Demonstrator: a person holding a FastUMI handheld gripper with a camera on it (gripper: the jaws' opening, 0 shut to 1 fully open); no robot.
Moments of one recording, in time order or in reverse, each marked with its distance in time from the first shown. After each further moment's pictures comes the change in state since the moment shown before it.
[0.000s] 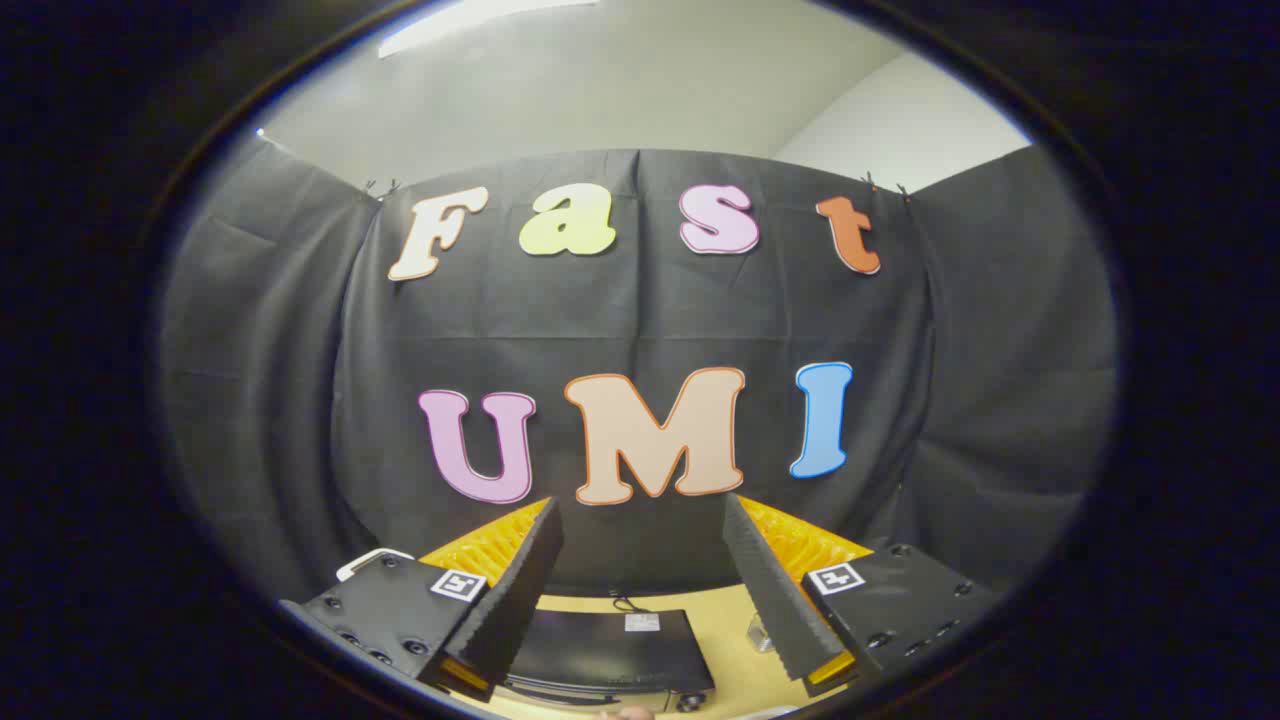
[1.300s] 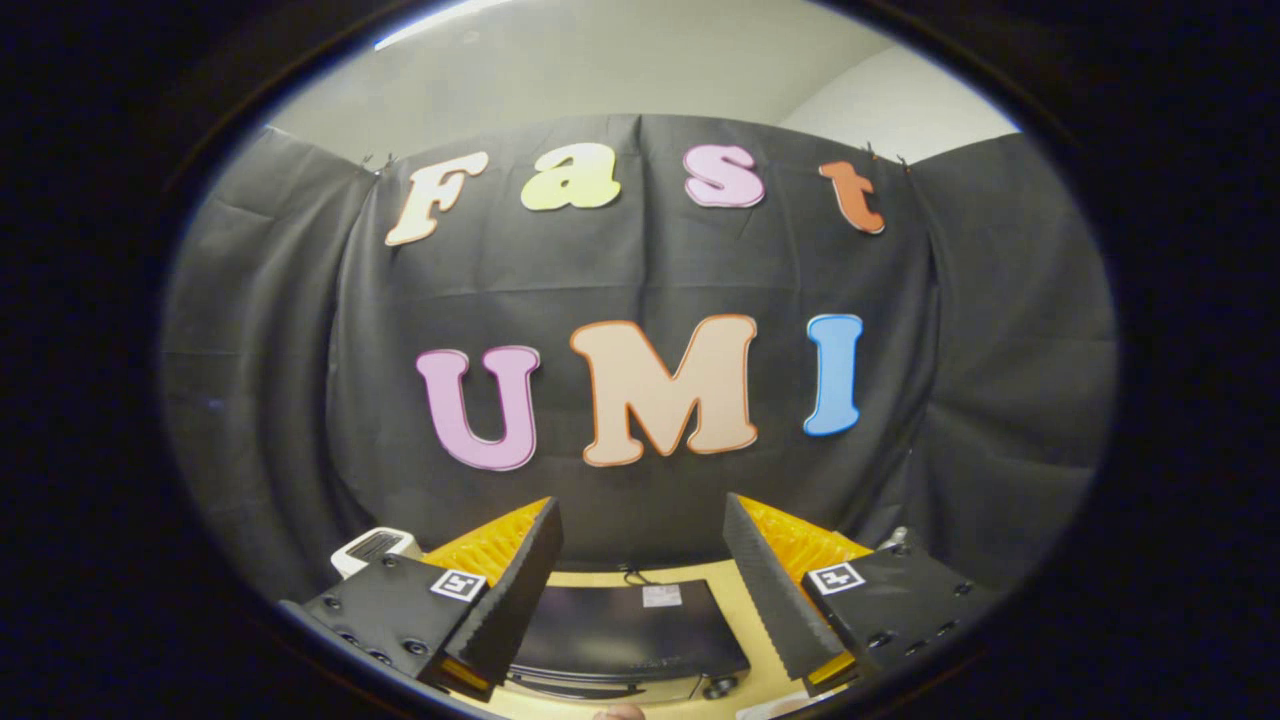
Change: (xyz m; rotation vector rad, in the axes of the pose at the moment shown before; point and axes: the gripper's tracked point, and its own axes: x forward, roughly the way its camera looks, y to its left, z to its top) arm 0.013 0.034 -0.096 0.000 0.110 0.011
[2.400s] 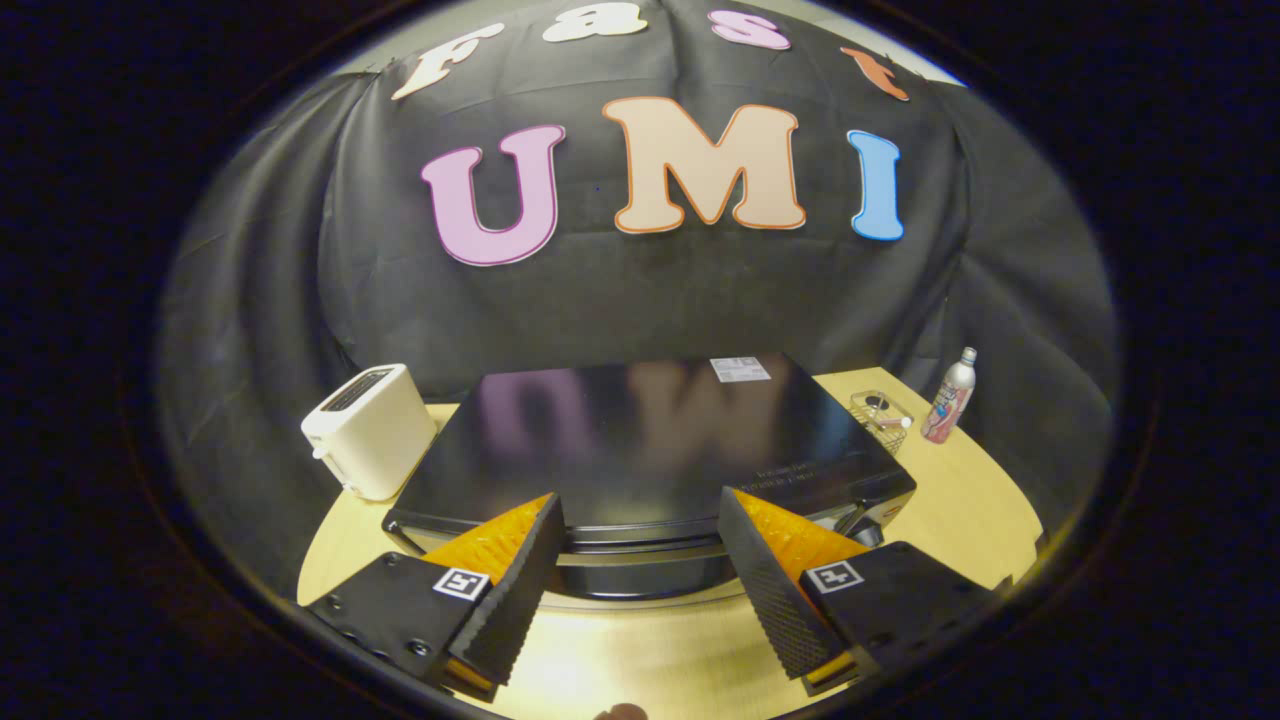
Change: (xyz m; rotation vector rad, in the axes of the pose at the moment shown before) arm -0.005 0.044 -0.245 -0.013 0.427 -0.026
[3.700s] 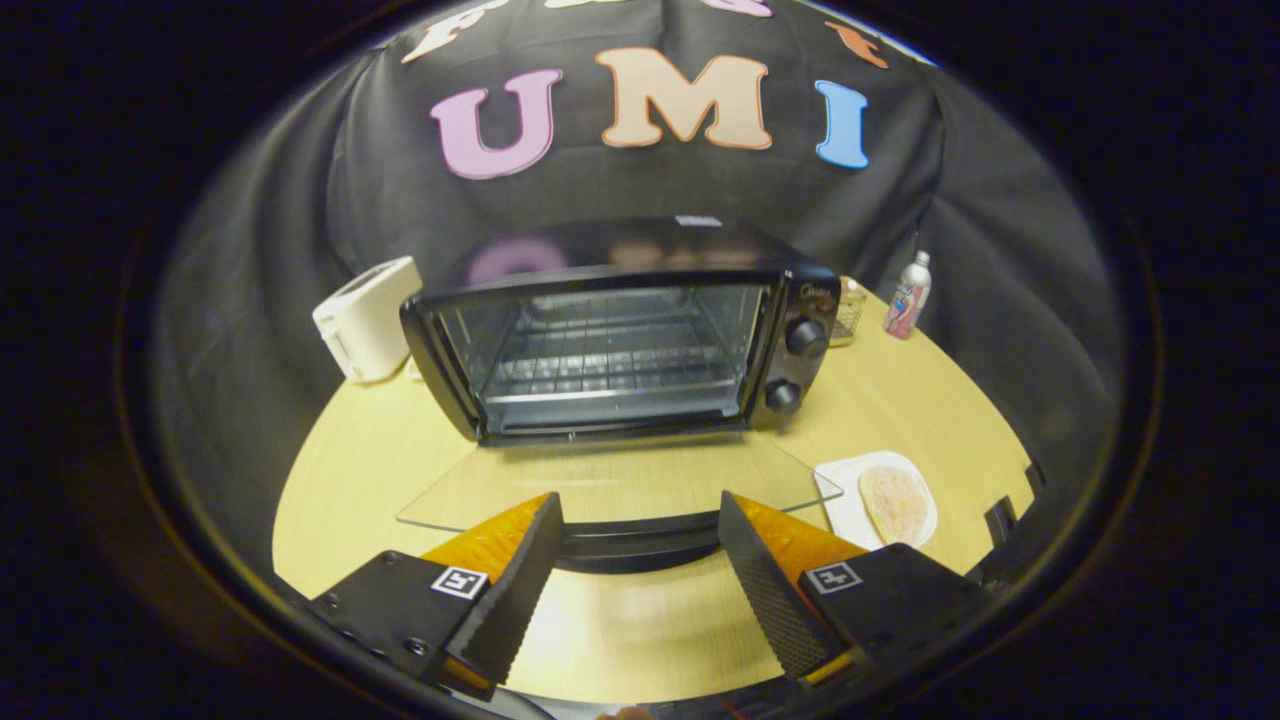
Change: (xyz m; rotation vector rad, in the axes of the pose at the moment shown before) arm -0.085 -0.030 -0.163 -0.051 0.268 -0.041
